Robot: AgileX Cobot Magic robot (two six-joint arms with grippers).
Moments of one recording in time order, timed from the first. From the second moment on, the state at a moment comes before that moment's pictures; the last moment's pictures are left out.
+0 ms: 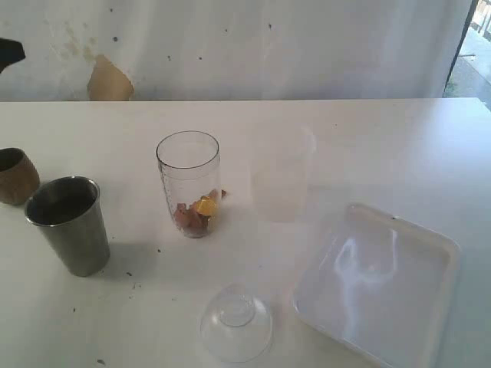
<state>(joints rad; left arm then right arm) 0.21 1.54 -1.03 1.46 -0.54 -1.54 0.07 0.01 0.00 -0.08 0.37 0.04</state>
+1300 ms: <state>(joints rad) -0.13 1.52 -1.34 1.48 0.61 -1.00 0.07 0.01 0.00 -0.08 0.37 0.04</state>
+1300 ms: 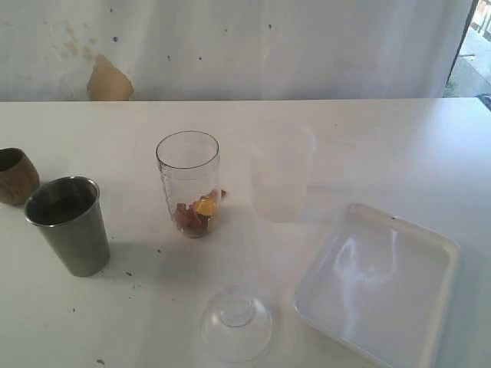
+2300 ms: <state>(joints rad) -0.38 1.98 -1.89 -0.19 1.21 0.28 0.07 0.01 0.00 -0.08 0.37 0.04</state>
